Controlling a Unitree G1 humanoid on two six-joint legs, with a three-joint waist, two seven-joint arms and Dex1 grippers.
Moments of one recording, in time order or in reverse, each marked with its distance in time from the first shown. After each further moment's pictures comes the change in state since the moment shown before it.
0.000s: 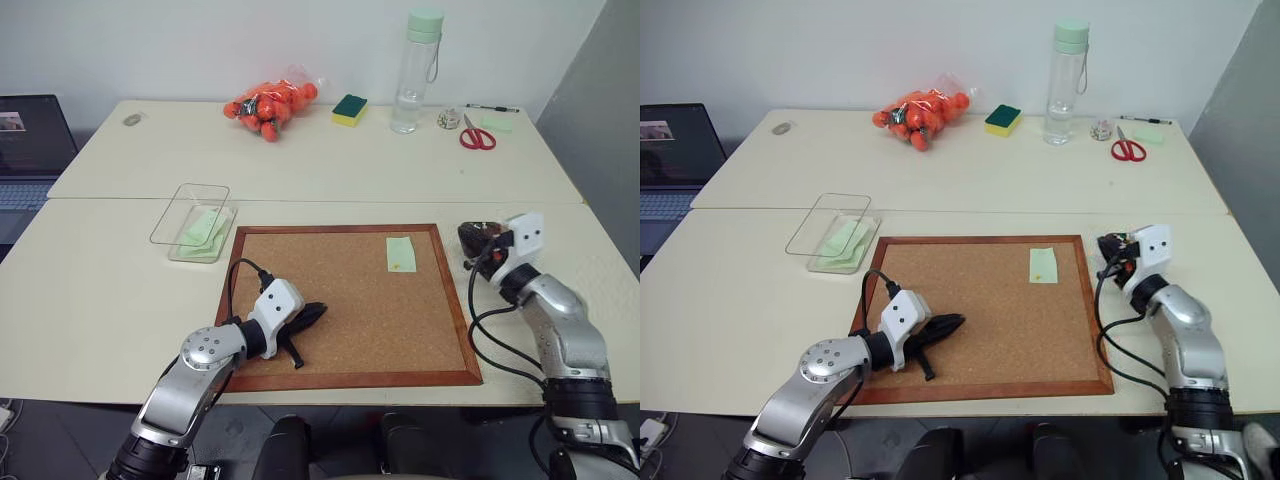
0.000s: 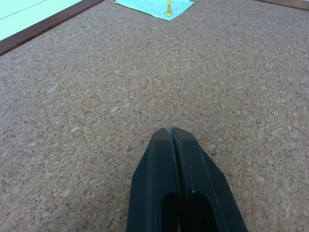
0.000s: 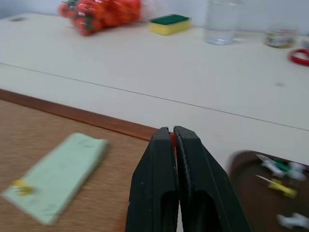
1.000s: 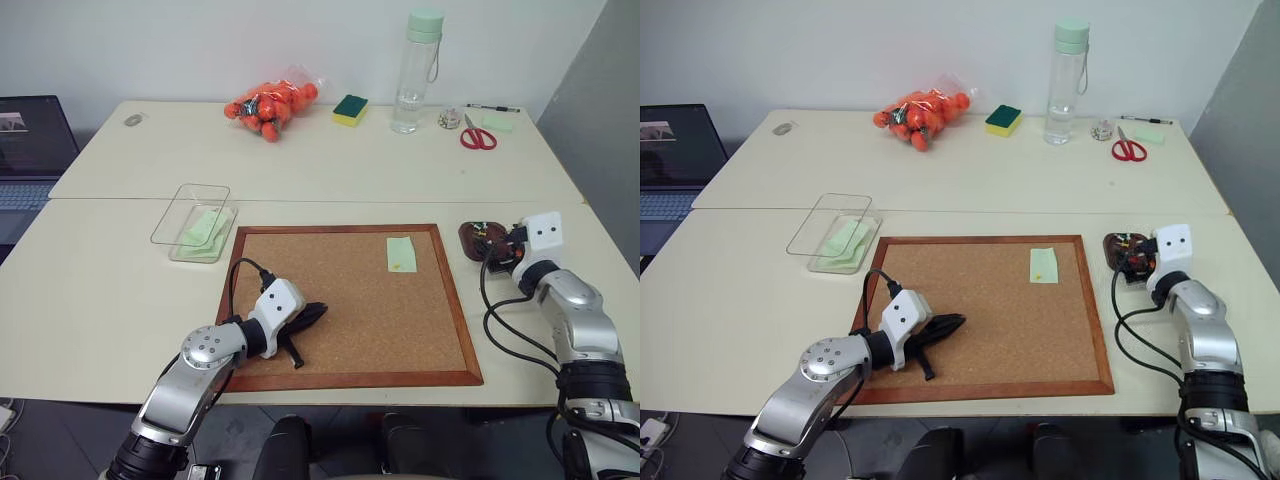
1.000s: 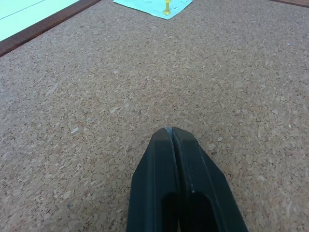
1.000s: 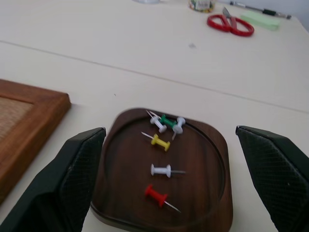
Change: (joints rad) left arm -0.007 0.002 -0.003 0.001 0.009 -0.001 -0.008; right arm -0.049 -0.037 -0.033 0.074 -0.023 -0.007 -0.029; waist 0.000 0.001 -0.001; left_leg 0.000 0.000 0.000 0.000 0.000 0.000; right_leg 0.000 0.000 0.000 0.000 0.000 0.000
